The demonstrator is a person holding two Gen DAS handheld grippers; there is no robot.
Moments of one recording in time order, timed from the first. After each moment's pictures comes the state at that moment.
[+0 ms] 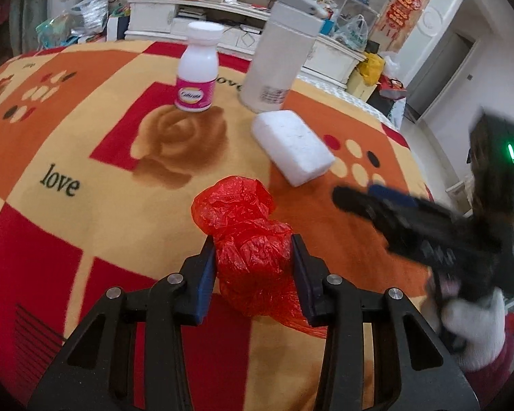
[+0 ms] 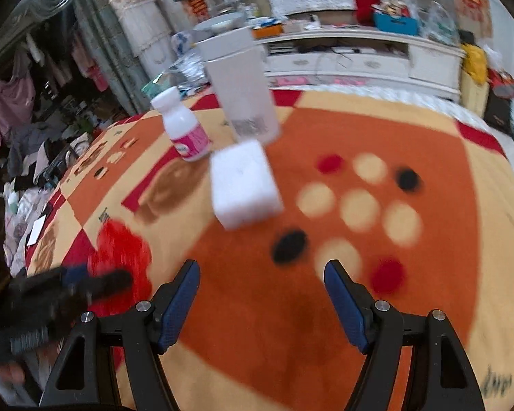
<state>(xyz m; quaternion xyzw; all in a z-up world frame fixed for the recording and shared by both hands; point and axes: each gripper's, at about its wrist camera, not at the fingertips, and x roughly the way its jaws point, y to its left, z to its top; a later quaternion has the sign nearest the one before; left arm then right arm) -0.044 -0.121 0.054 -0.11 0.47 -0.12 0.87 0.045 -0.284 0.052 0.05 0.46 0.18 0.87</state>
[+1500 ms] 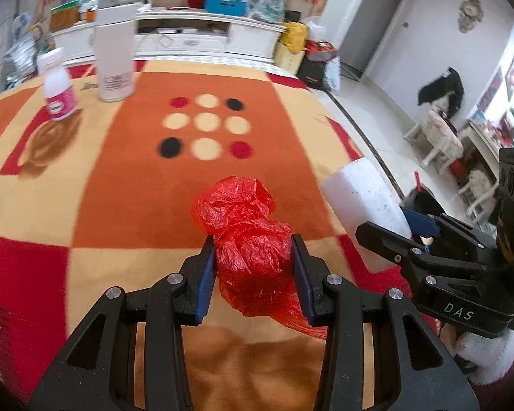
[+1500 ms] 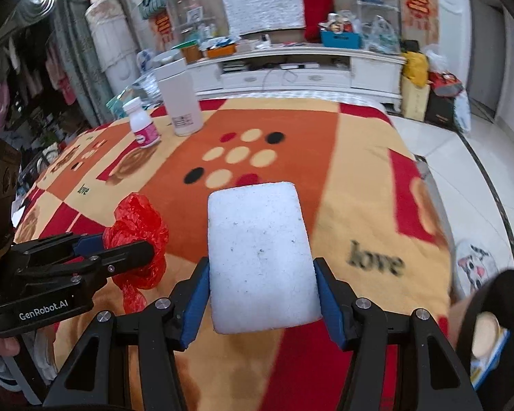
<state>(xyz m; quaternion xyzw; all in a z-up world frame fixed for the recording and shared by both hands) -0.122 -0.281 0.068 -0.02 0.45 -0.25 0.86 -0.120 -0.418 0.075 0.06 0.43 0.07 0.90</state>
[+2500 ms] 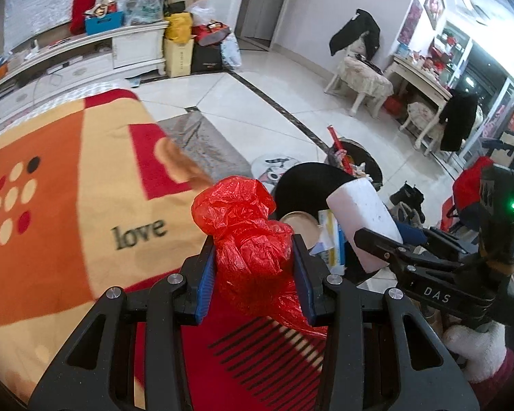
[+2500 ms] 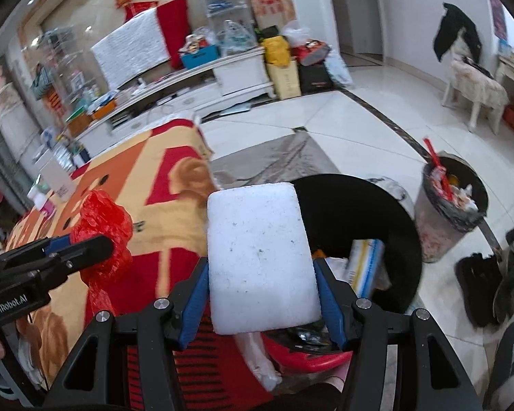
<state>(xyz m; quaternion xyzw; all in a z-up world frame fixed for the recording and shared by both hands) -0.160 -0.498 0.086 0.07 0.43 -0.40 0.81 -0.251 -0.637 0.072 0.18 0.40 -0.14 0.89</state>
